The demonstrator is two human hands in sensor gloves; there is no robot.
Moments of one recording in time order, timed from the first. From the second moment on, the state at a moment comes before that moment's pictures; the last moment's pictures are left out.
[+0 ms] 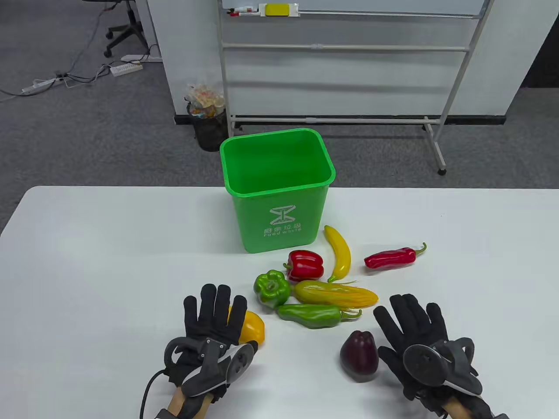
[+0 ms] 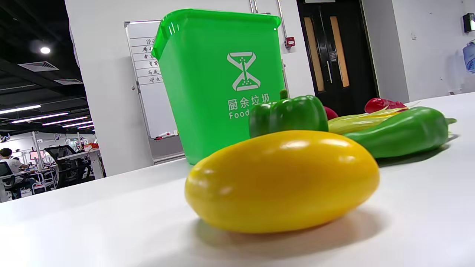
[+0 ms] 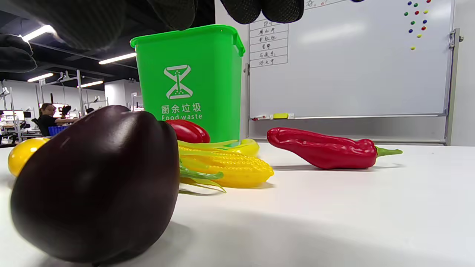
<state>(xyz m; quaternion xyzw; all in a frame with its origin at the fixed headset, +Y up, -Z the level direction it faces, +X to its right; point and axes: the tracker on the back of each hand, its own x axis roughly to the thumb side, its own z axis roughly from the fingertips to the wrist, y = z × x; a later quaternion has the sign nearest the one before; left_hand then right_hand) -0.145 -0.710 -0.280 0.12 -0.16 -0.10 0.98 0.229 -0.703 -0.268 0.19 -0.10 0.98 0.06</state>
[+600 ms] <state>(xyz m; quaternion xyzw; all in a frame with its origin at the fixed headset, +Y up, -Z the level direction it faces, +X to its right) -0.151 -0.711 -0.281 0.11 -0.15 -0.09 0.98 0.228 -0.702 -0.270 0.21 -0.08 0.97 0.13</state>
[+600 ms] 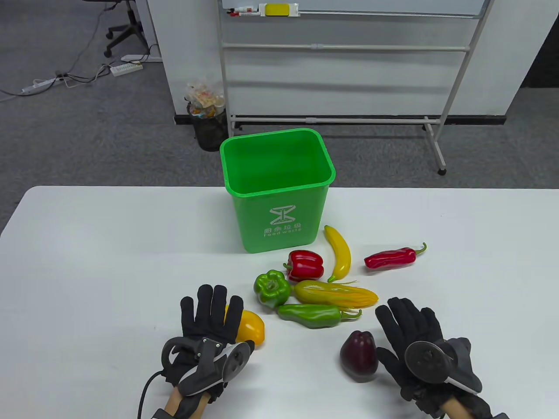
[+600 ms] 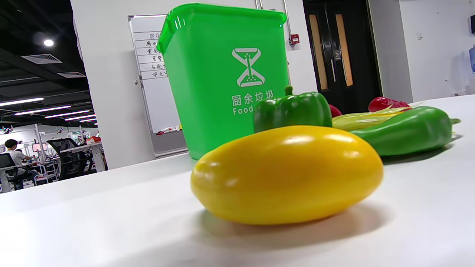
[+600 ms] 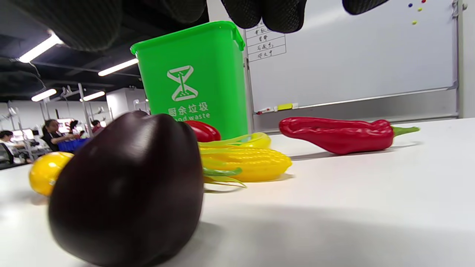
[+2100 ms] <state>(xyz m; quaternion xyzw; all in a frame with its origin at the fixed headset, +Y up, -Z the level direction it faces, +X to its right) -0.168 -0.719 -0.291 0.08 -0.15 -0.07 0.98 0.140 -0.728 -0.279 0.30 0.24 0.76 0.53</state>
